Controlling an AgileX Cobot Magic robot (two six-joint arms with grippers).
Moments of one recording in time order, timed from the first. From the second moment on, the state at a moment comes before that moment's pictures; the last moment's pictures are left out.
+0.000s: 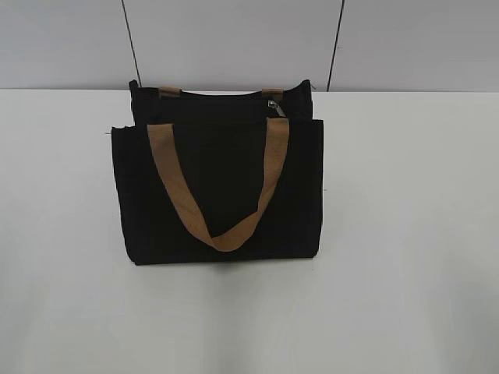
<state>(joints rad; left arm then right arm) -0.54 0.18 -0.54 -0.02 1.07 0.02 0.39 0.27 -0.47 0.13 1.10 -0.25</state>
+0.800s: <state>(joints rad) -0.07 0.02 -0.54 -0.02 1.07 0.02 -0.02 0.20 -0.47 0.16 1.10 -0.25</state>
